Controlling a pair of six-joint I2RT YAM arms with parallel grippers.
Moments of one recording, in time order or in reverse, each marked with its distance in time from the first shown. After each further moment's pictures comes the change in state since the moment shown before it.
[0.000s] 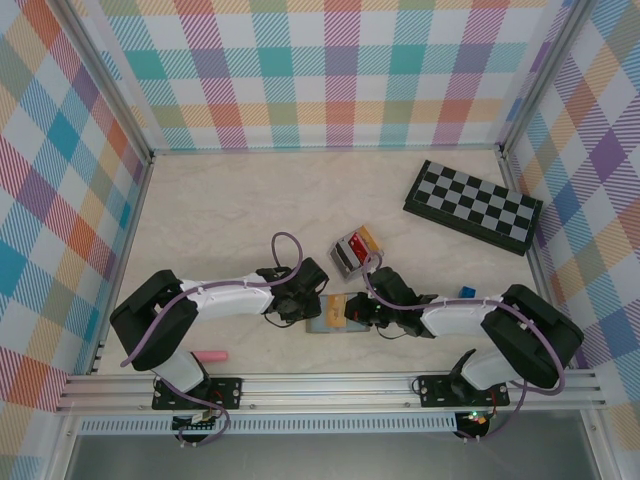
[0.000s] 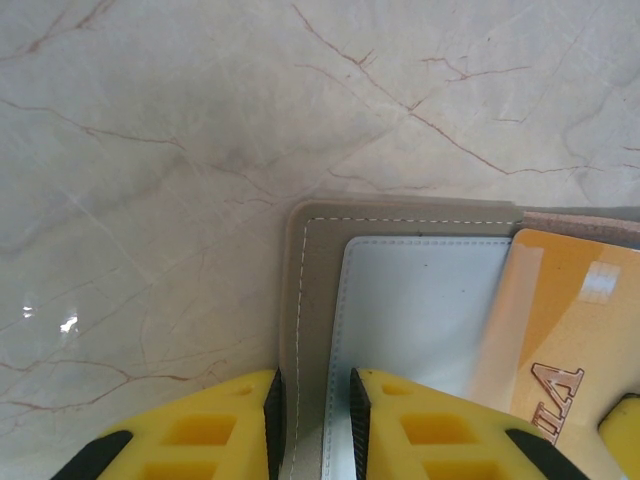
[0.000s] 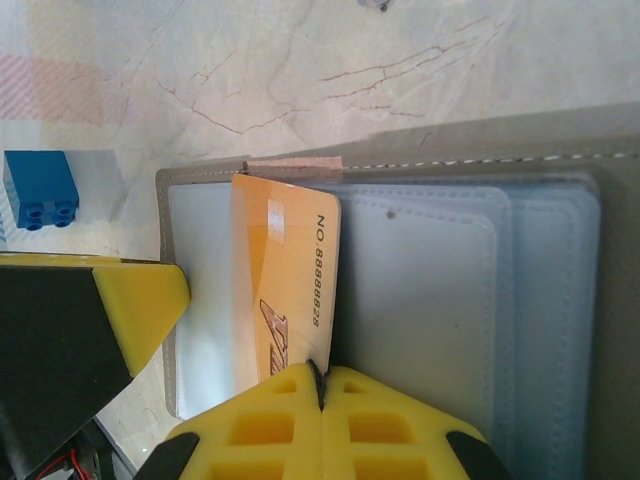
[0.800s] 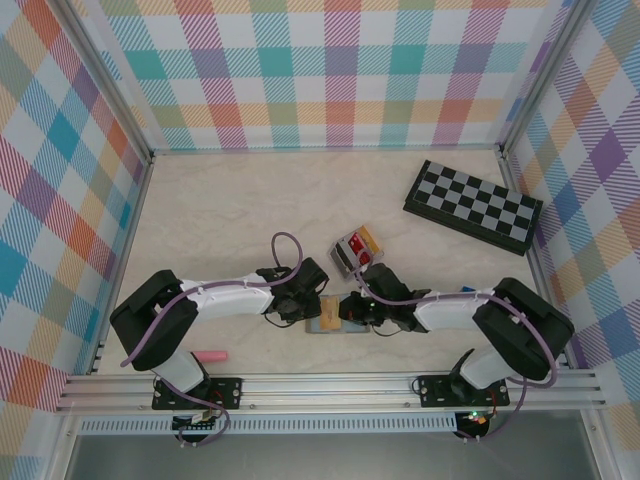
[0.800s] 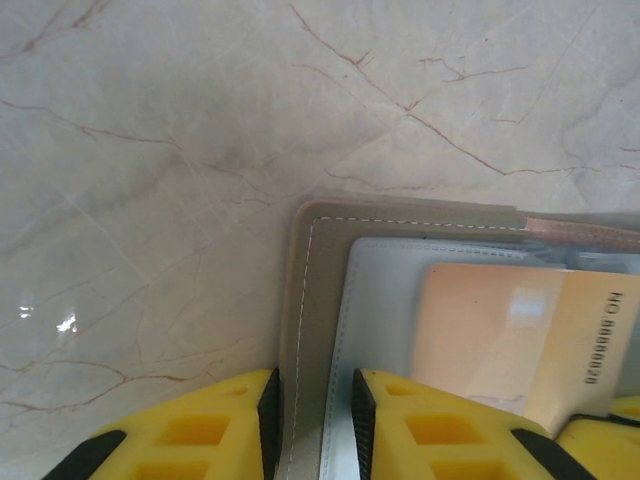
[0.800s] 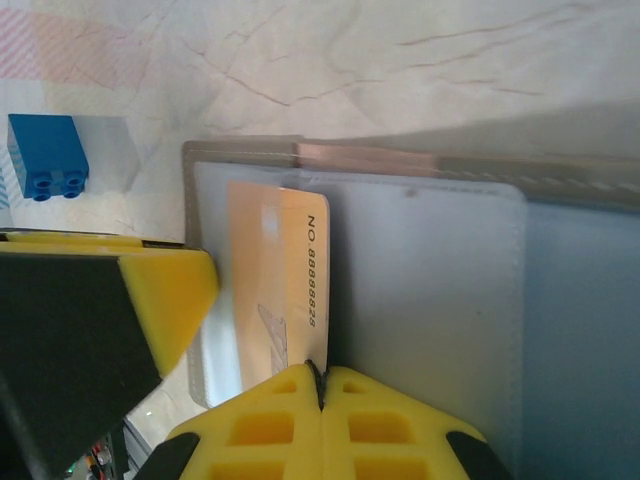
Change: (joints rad) left arm 0.000 0.000 0.000 0.003 0.001 -0.003; right arm 0.018 0.075 0.079 -0.025 -0.060 -0.023
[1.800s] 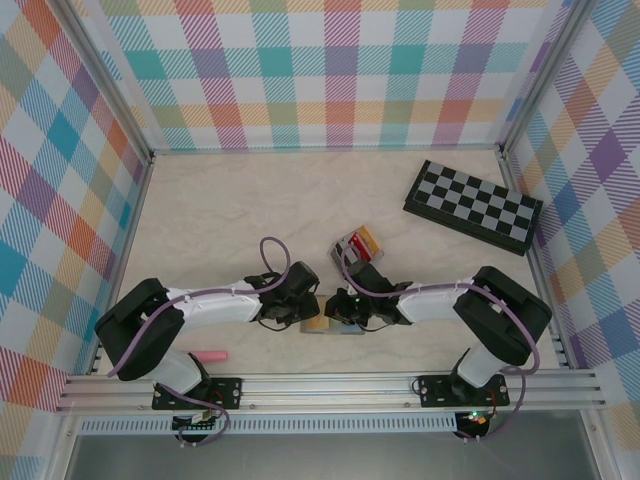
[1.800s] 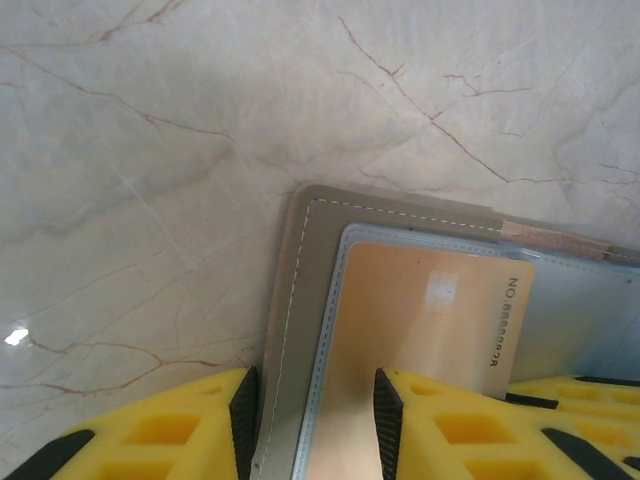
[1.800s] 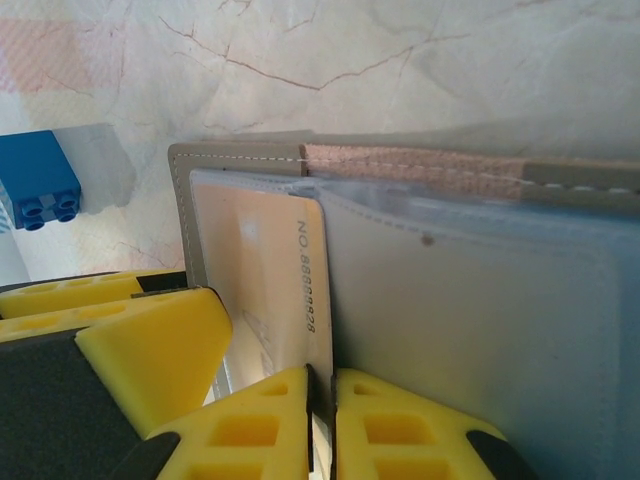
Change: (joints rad) left arm 0.006 -0.090 -0.107 0.101 0.006 -0.053; right arm 0.051 0.108 0.127 -0.074 -0.004 0.148
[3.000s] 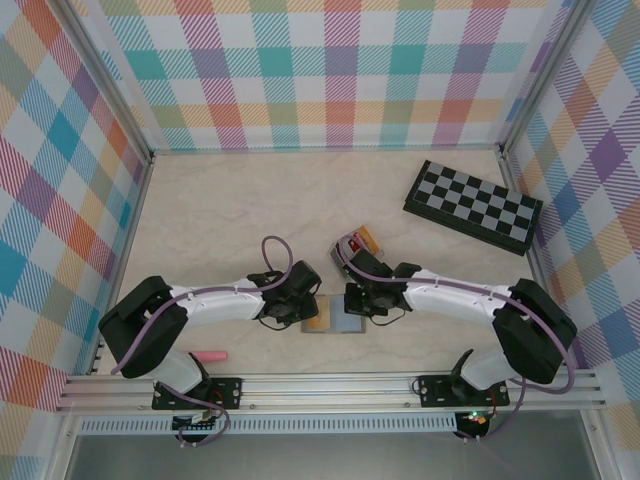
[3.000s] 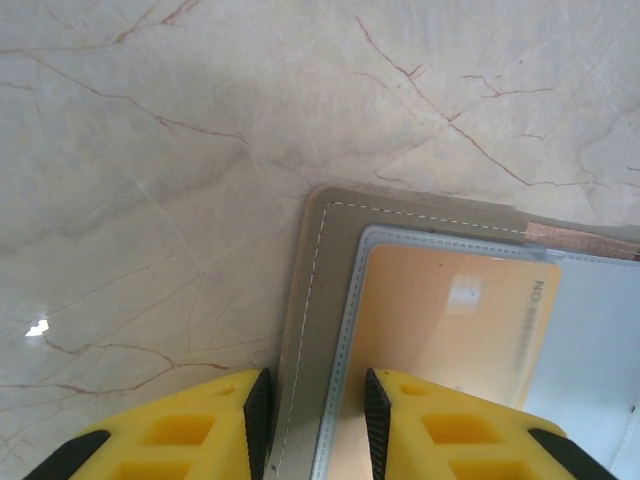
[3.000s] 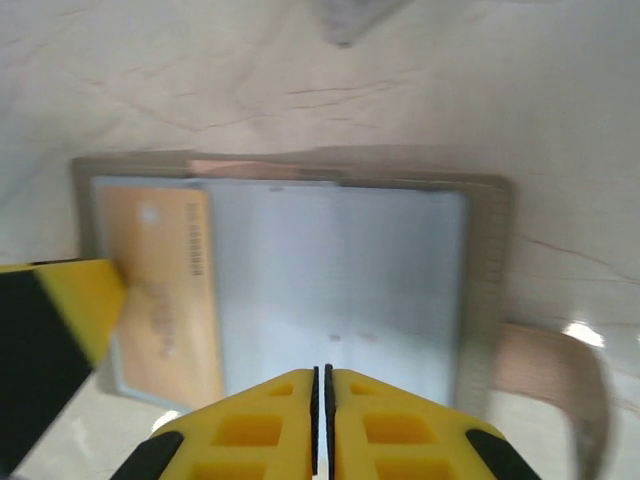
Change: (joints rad) left arm 0.000 0.024 0.027 -0.042 -0.013 0.005; right arm 0.013 -0.144 0.215 -0.623 0.267 -0.223
